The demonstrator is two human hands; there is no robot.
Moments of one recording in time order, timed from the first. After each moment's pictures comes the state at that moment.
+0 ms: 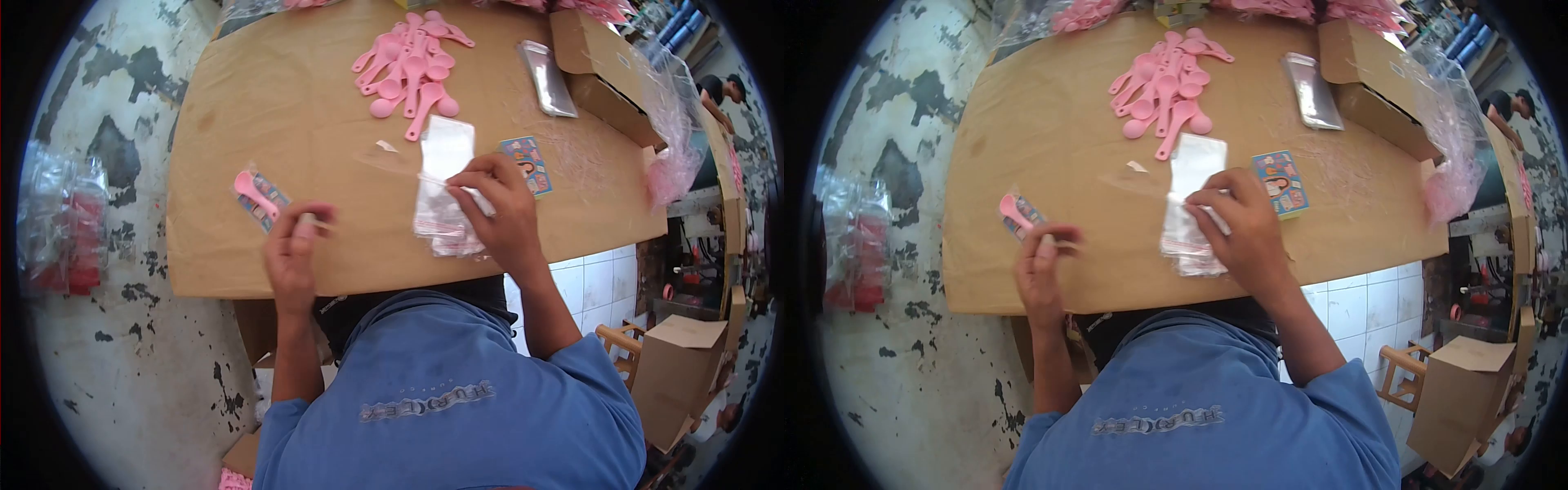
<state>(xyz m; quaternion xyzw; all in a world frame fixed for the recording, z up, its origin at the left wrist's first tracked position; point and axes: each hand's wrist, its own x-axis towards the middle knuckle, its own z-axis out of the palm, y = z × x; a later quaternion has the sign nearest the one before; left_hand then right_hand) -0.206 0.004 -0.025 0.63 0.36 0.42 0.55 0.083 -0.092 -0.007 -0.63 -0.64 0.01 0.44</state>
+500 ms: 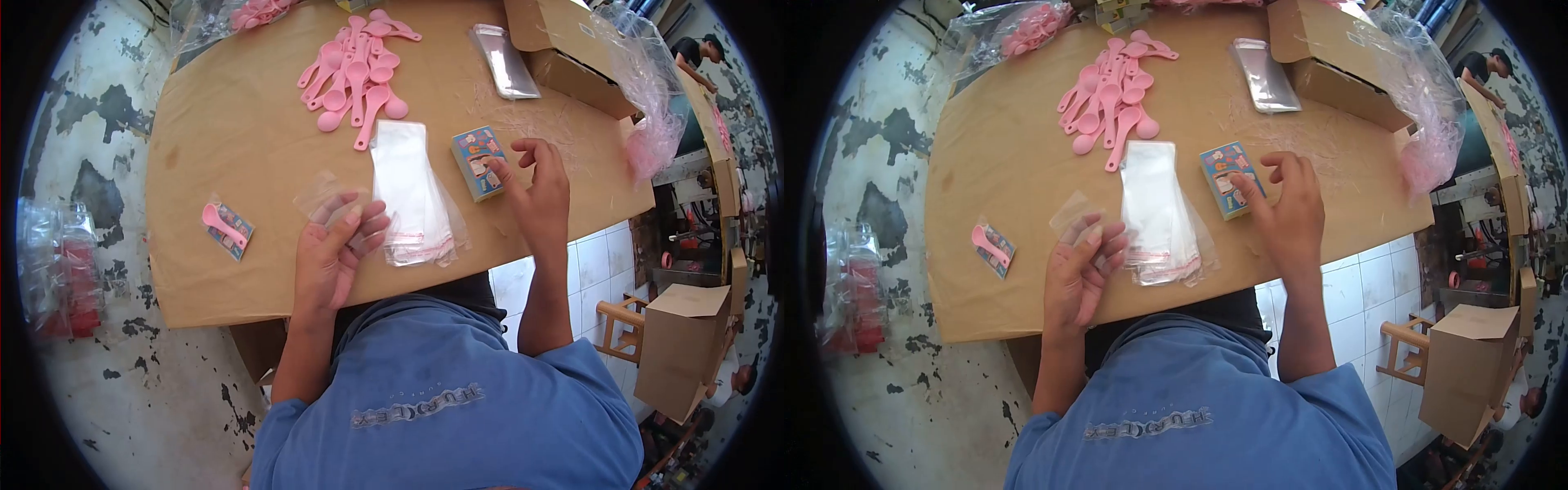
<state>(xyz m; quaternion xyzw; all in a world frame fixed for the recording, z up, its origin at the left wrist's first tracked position) -0.110 -0.014 -0.030 0.30 0.31 0.31 0.85 0.162 -0.134 -0.006 -0.82 -0.41 0.00 0.40</state>
